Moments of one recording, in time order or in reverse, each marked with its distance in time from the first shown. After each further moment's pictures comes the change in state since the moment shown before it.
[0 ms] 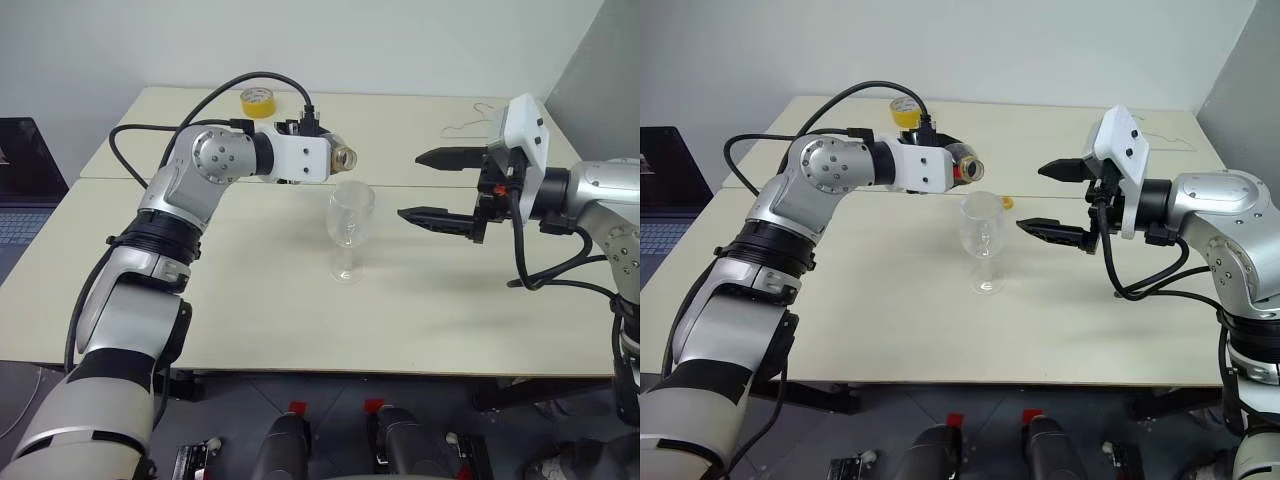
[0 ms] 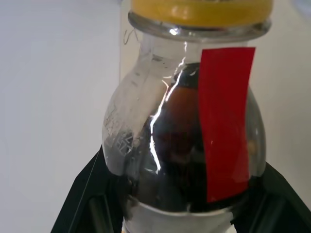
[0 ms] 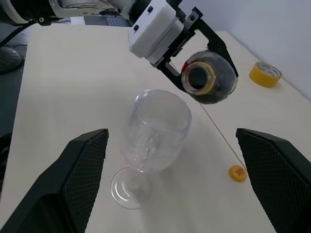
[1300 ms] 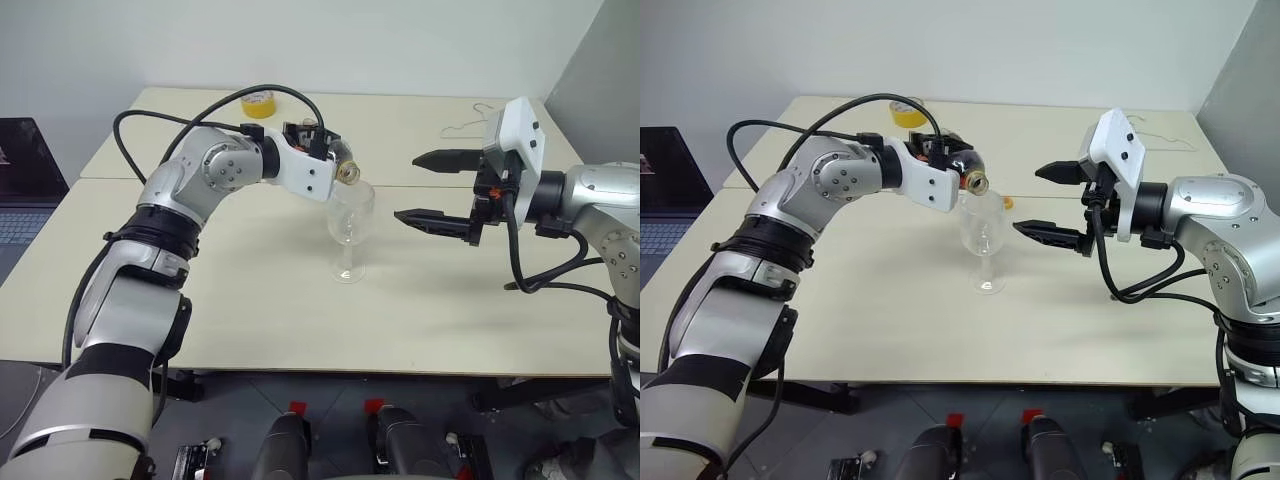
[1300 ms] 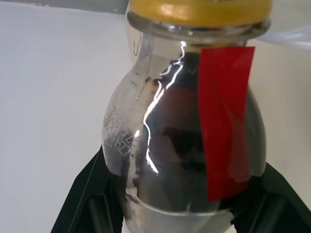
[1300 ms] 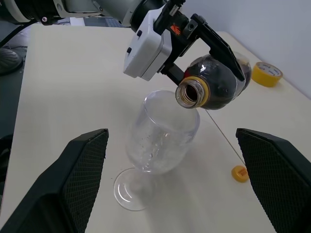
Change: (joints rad) left arm -0.040 0.013 -0.027 0.098 0.194 -0.224 0.183; right arm 0.008 0.011 0.000 -0.022 0.003 0.017 -0.022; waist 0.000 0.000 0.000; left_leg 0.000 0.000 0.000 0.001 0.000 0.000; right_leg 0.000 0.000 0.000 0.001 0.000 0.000
